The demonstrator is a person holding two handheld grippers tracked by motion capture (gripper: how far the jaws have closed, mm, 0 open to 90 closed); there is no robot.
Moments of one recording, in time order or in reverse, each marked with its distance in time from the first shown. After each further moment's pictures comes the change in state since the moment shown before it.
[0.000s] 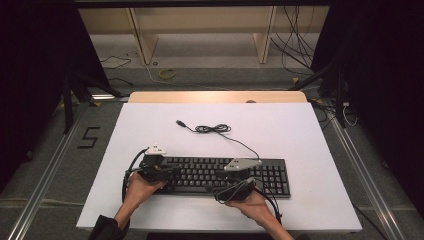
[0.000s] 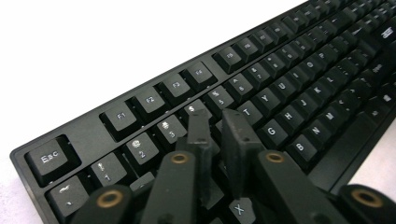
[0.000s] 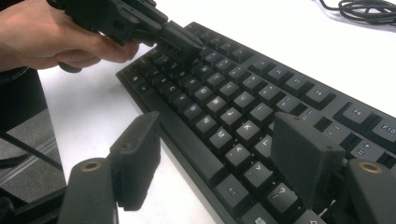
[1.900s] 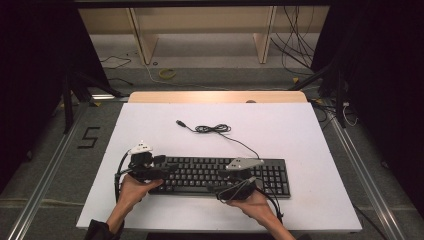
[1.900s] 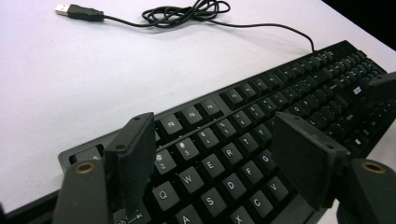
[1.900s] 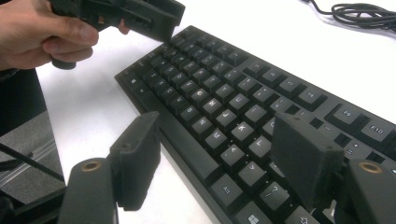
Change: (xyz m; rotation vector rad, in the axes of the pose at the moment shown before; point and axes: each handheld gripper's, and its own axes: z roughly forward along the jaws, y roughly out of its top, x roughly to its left) left arm 0.012 -0.004 -0.022 -0.170 -0.009 -0.092; right arm -0.002 0.001 -0.004 -0.005 -0.005 -0.002
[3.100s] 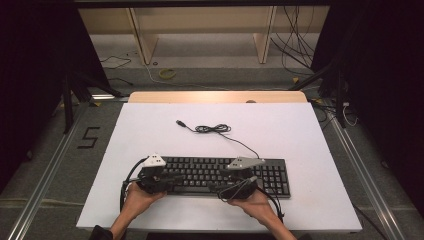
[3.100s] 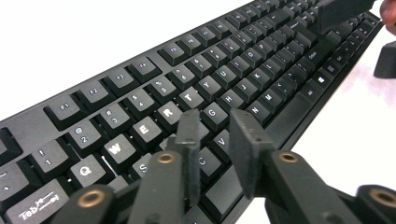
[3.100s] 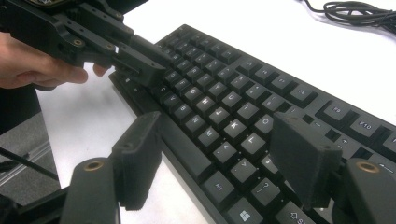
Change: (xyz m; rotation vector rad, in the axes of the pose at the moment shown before) left arm -0.032 -0.018 0.007 0.118 -0.081 0.147; right arm -0.003 0.000 -0.001 0.003 -0.014 0.006
